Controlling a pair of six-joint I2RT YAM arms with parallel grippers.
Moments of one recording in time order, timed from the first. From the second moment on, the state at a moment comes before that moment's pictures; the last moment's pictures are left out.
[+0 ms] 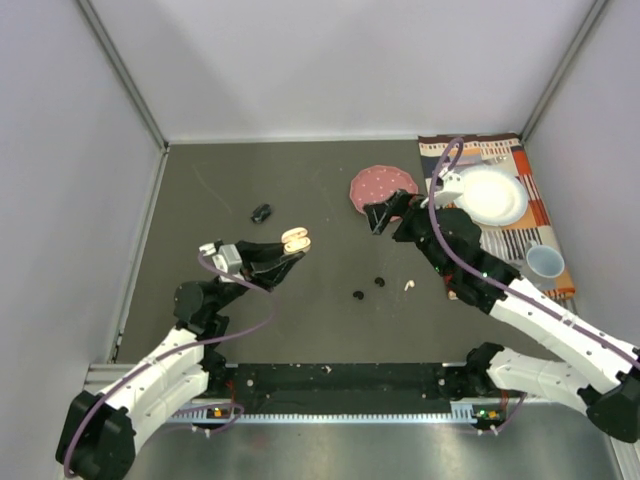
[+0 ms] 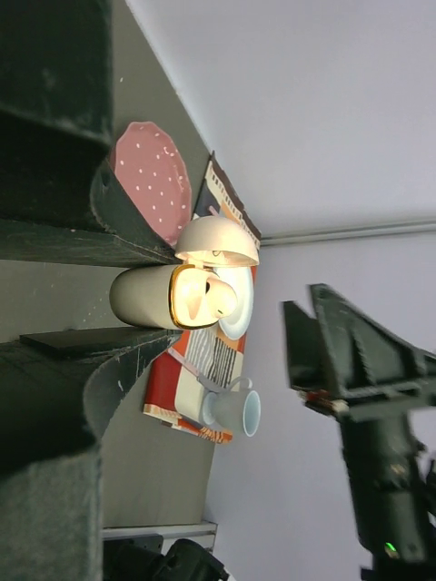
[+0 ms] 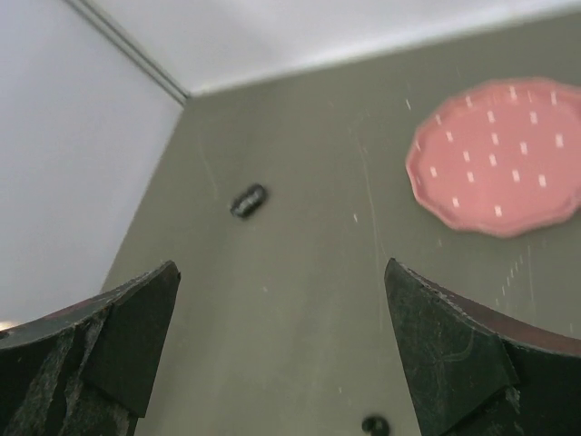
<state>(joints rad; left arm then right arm) -0.45 0.73 0.21 1.02 0.59 -0.26 0.83 0.96 0.89 0.00 0.39 0.52</state>
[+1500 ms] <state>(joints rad) -0.45 0.66 0.21 1.03 0.58 -0.31 0.59 1.13 0.85 -0.77 0.41 1.27</state>
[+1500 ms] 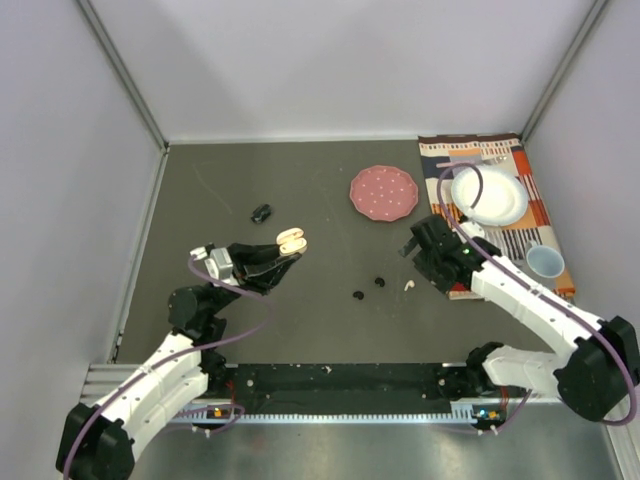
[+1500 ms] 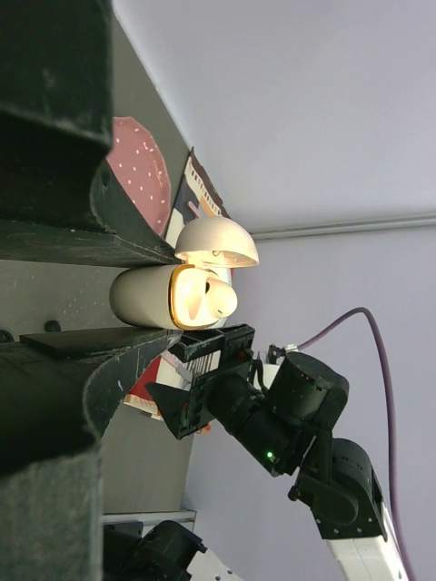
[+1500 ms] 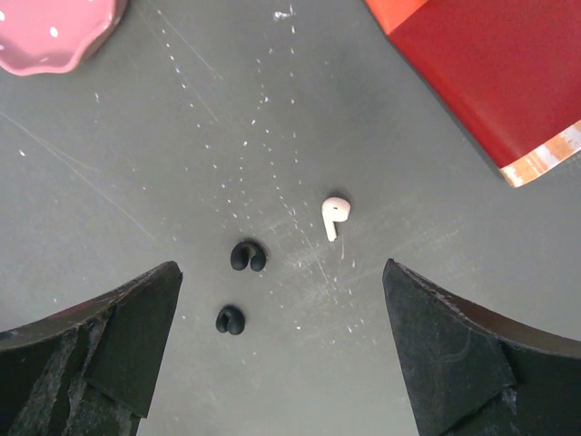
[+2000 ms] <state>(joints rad) -0.45 0.64 0.21 0.99 0.57 -0.31 0.55 1.37 0.98 -0.88 0.31 1.31</state>
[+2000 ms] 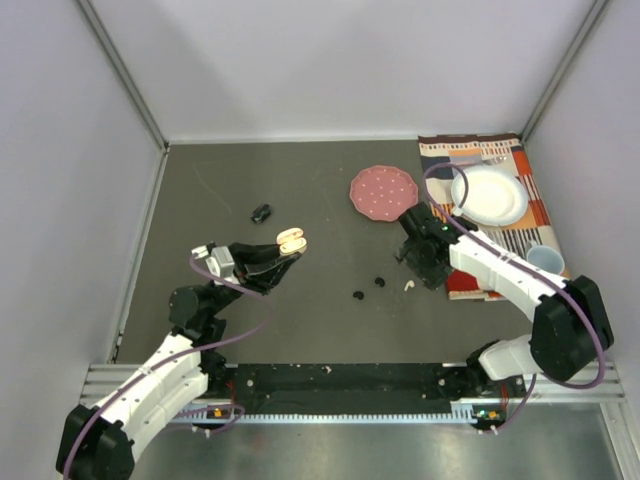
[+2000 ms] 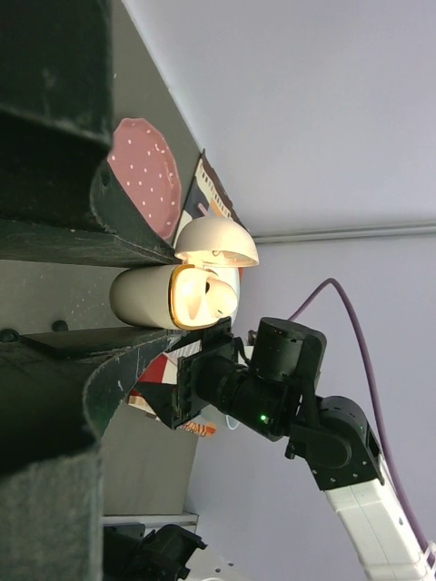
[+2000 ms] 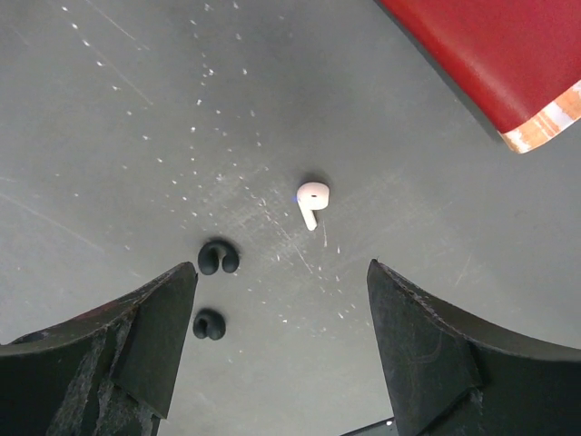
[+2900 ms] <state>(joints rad) -0.45 0.68 0.21 0.96 0.56 -0.30 0.48 1.54 0.98 -0.84 0.23 1.29</state>
